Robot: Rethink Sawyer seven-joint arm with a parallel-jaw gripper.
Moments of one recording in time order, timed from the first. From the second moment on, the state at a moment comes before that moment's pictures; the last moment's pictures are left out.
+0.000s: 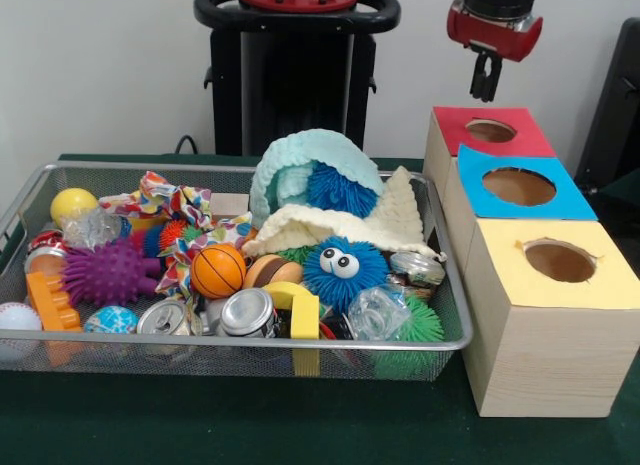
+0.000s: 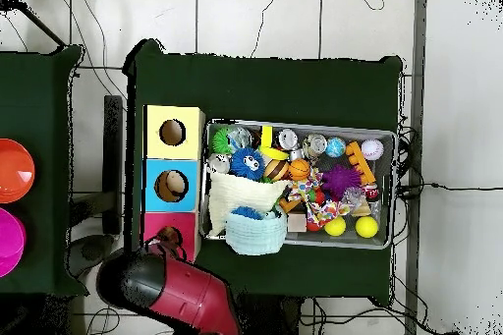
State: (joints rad) arm 0.32 -0.80 -0.30 2.11 0.55 0.50 2.01
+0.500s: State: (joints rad) arm 0.10 -0.83 -0.24 2.13 0.41 0.46 2.01
